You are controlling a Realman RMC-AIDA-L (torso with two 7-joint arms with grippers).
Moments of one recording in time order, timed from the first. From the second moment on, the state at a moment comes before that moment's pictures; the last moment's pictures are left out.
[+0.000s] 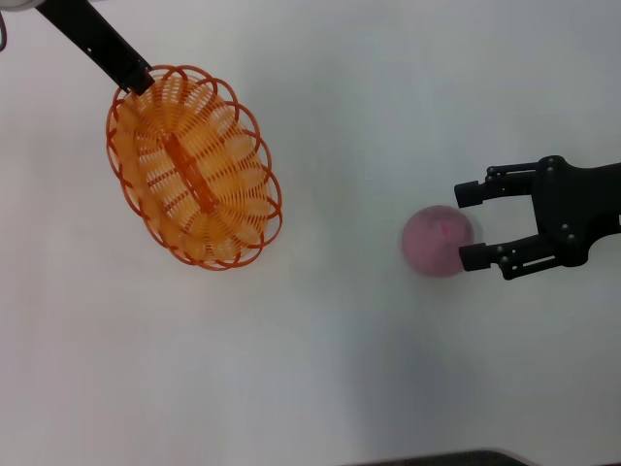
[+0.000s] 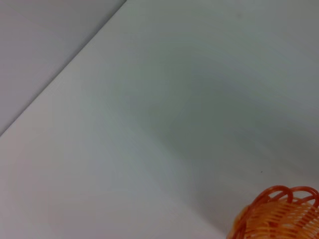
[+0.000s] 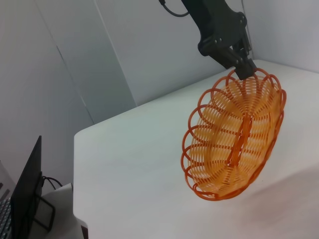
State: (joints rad) left arm -1.00 -2.11 1.11 1.24 2.86 1.74 -2.46; right arm 0.44 1.99 -0.66 -0.78 -2.13 -1.91 1.42
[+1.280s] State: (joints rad) left arm -0.91 -2.17 0.93 1.18 2.82 1.62 -2.92; right arm 0.45 1.97 -0.64 -0.83 -2.14 -1.87 1.40
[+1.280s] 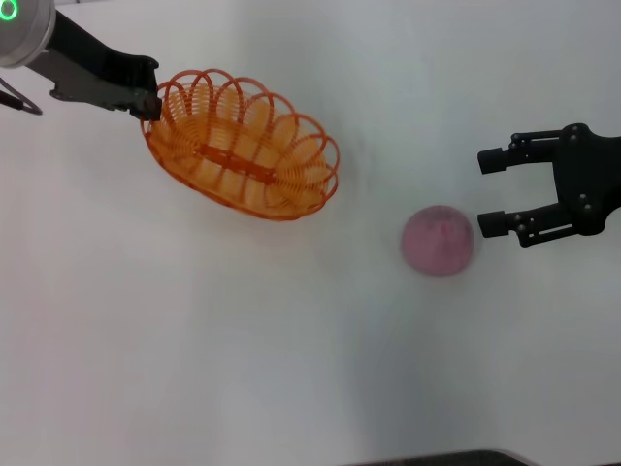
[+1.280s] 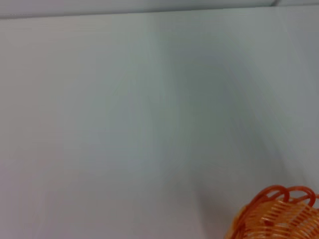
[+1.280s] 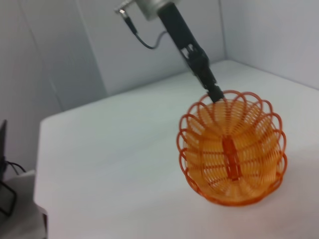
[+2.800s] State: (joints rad) left arm -0.62 -2.17 0.81 1.02 2.51 1.37 -2.98; right arm 0.43 1.97 -0.64 -0.87 -2.19 -1.80 1.28
